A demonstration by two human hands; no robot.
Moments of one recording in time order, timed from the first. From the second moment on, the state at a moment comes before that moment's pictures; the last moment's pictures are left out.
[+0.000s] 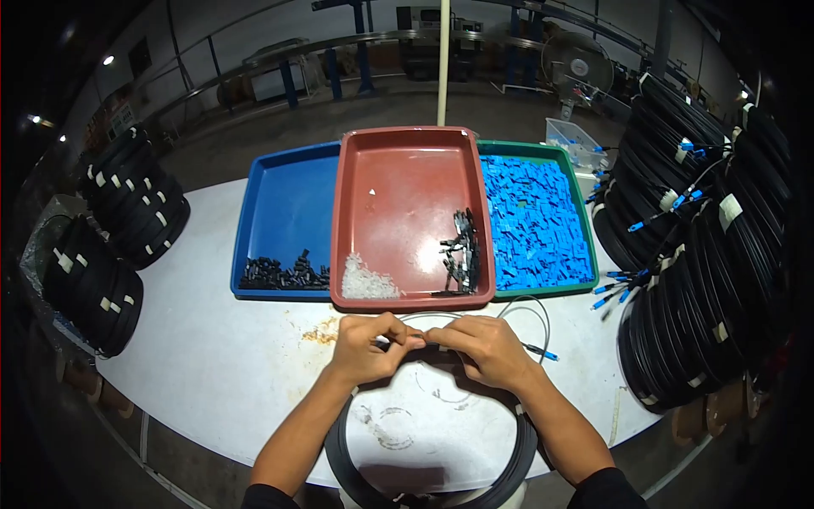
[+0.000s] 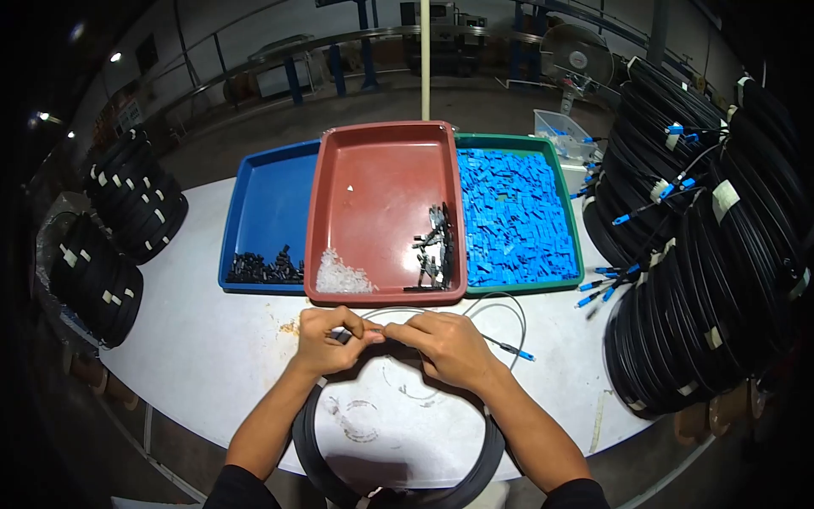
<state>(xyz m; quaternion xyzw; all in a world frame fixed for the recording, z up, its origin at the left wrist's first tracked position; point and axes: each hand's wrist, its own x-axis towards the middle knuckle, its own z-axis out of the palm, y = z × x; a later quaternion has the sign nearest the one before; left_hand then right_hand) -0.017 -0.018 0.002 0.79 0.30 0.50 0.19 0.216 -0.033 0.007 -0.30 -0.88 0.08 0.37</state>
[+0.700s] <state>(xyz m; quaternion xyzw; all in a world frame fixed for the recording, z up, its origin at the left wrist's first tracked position) -0.055 0.074 0.040 0.78 0.47 0.36 0.17 0.217 -0.026 -0.004 -0.31 -0.87 0.10 0.38</state>
